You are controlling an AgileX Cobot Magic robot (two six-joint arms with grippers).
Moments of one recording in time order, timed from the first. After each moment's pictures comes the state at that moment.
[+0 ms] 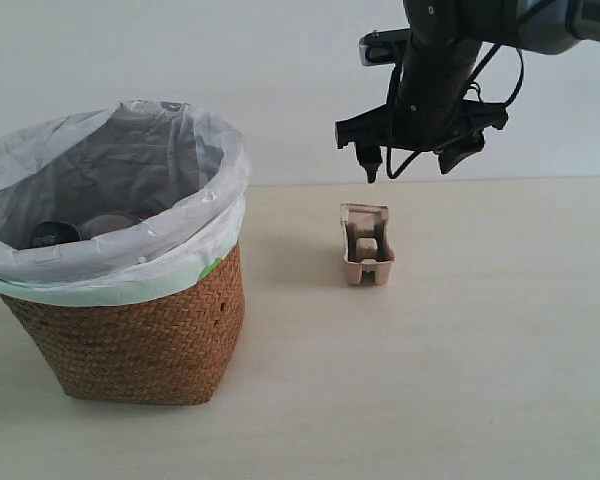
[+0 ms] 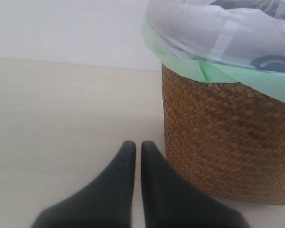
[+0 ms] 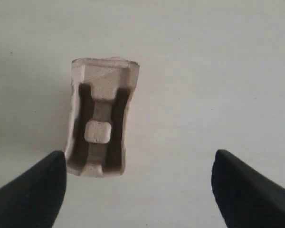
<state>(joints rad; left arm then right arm) -0.01 0.00 0.00 0.01 0.28 -0.09 0.44 2.08 -1.91 -0.22 1.03 0.38</state>
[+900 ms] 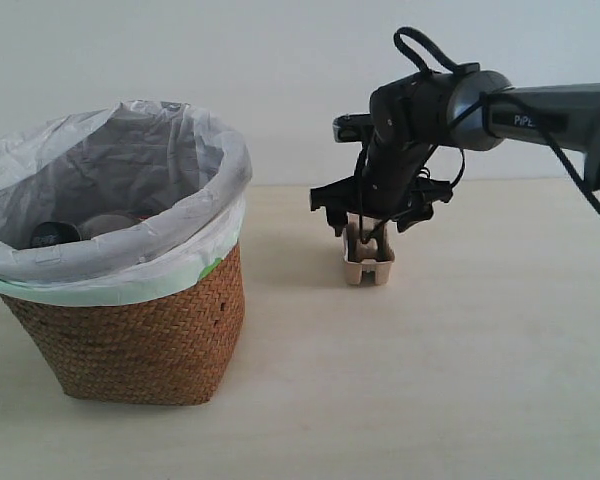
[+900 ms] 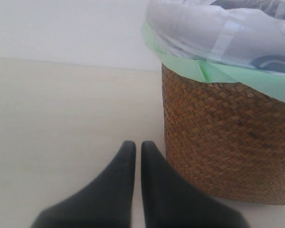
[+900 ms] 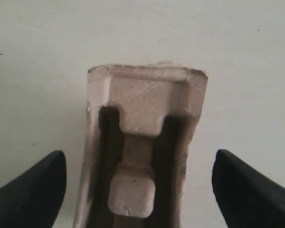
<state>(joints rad) -0.01 0.00 0.00 0.01 0.28 -0.09 0.44 2.31 -1.91 -0.14 0.78 0.38</state>
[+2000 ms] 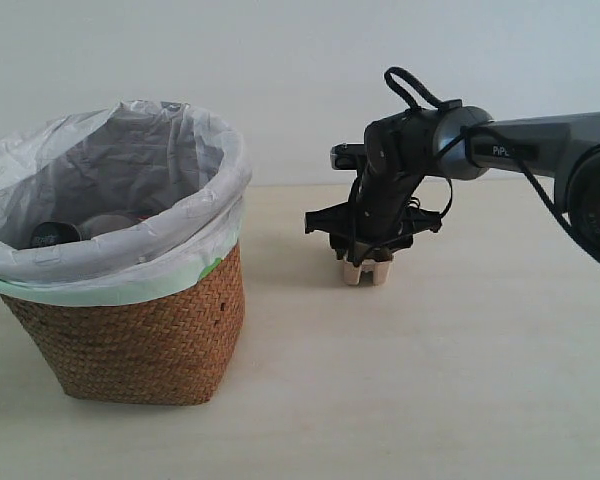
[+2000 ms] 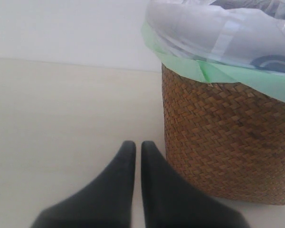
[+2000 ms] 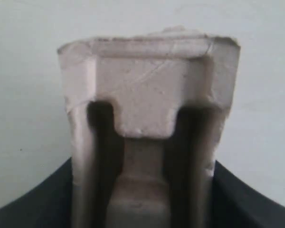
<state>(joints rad) -0.01 0.00 0.00 0.01 0.28 -0.09 0.44 2.38 -1.91 -0.09 0.73 0.39</state>
